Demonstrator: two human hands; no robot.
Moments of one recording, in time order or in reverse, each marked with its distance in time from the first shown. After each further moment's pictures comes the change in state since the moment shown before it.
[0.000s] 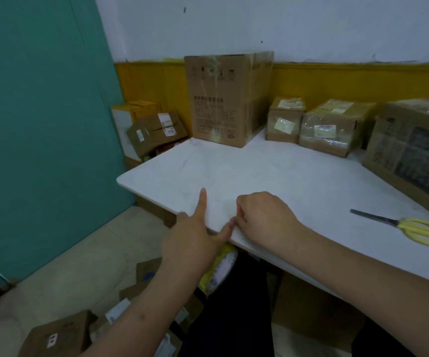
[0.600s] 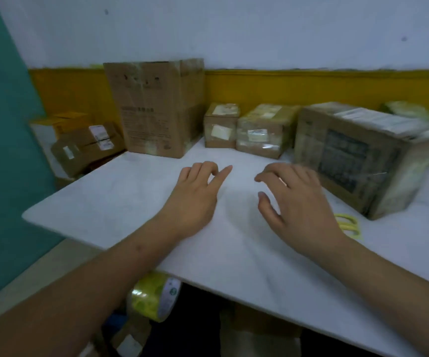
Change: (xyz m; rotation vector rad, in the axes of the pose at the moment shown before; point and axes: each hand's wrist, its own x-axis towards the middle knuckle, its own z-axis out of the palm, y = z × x) left_hand 0.110 0.102 0.033 0.367 0.323 0.979; right_hand -0.067 0.131 -0.032 -0.100 0.645 0.038
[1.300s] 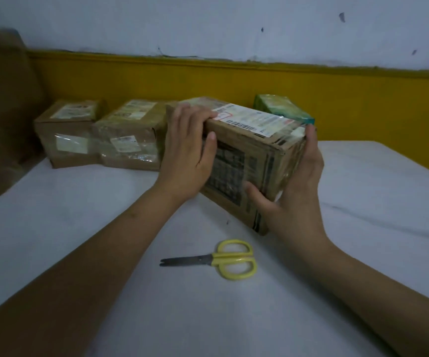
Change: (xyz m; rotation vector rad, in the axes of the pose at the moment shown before) left_hand 0.234 0.137 0.081 -0.781 0.382 0.142; right_hand -0.041 0.165 -0.019 0.112 0.287 0.683
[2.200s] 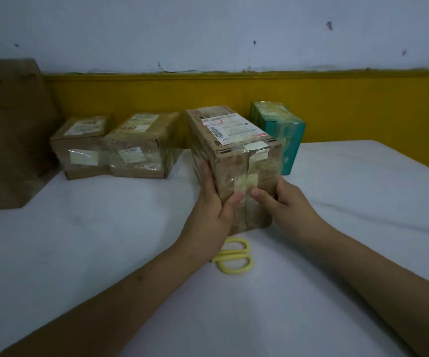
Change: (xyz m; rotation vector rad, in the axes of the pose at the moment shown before) left_hand -0.072 0.065 0.013 -0.555 -0.224 -0.464; right_hand 0.009 0.015 -0.018 0.354 -0.519 0.231
